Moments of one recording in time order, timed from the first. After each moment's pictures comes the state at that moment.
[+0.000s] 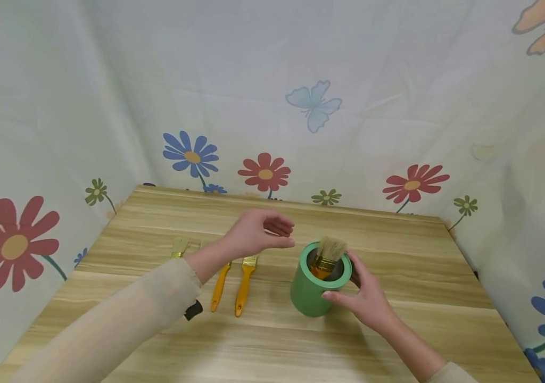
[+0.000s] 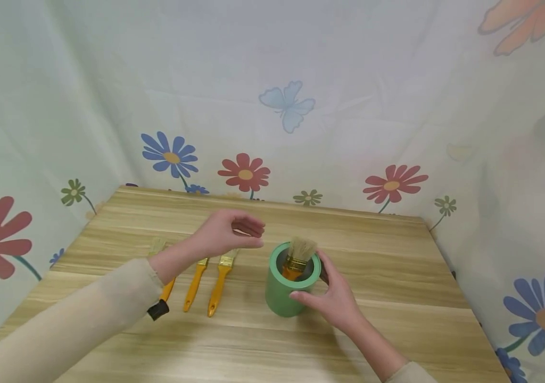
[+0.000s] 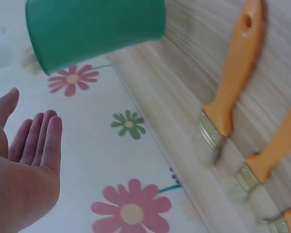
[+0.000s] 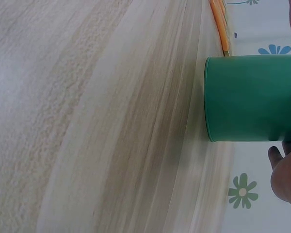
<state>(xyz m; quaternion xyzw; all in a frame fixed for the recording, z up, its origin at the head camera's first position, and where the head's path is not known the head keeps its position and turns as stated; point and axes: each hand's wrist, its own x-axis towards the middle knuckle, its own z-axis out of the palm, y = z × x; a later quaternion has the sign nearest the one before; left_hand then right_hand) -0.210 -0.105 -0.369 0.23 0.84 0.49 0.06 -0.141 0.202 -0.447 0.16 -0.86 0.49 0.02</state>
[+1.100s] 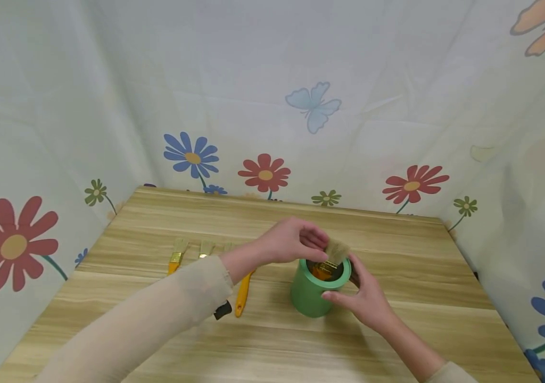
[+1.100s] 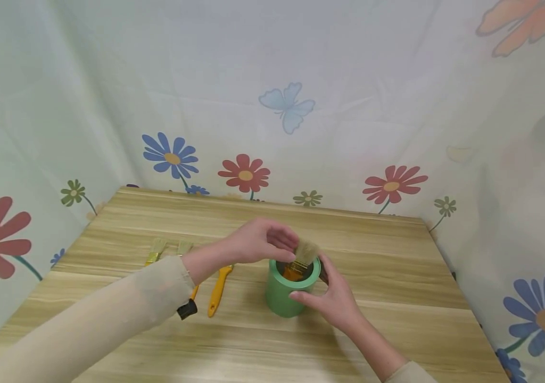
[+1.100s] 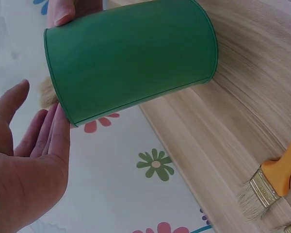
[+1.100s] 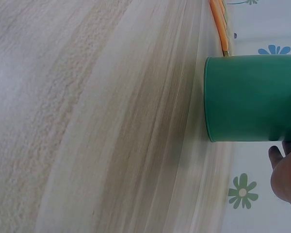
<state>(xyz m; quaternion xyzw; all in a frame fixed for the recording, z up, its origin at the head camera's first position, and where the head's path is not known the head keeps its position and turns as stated) -0.203 -0.046 -0.355 0.27 0.80 0.50 0.17 -0.144 0.202 -0.453 0.18 -0.85 0.50 0.02</state>
